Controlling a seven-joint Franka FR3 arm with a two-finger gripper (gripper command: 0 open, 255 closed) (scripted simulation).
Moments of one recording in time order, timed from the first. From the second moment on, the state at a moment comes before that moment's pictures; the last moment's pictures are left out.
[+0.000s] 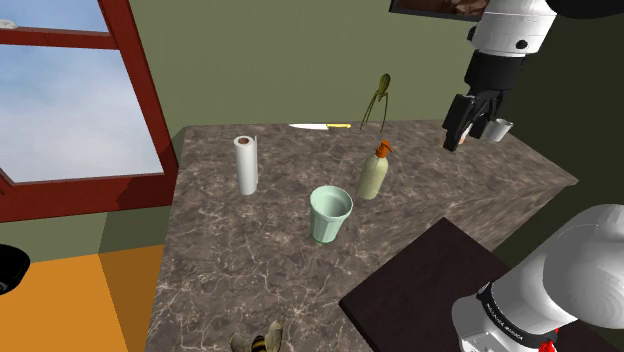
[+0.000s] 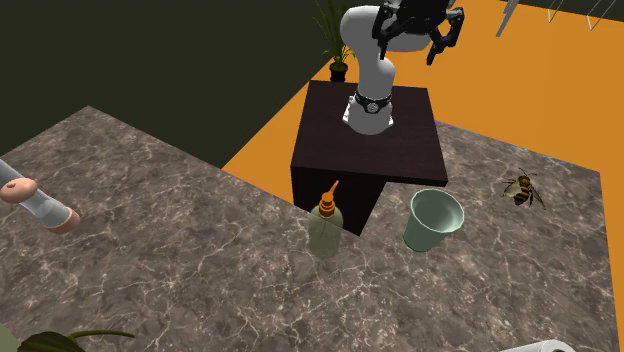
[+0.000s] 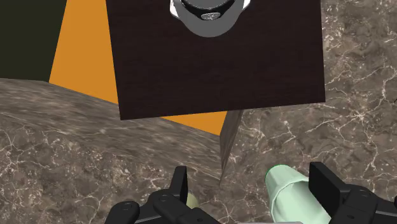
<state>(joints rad) -0.02 -0.82 0.06 -2.46 0.02 1.50 0.07</state>
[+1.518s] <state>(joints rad) -0.11 -0.18 -0.11 -2.36 0.00 2.17 -0.10</state>
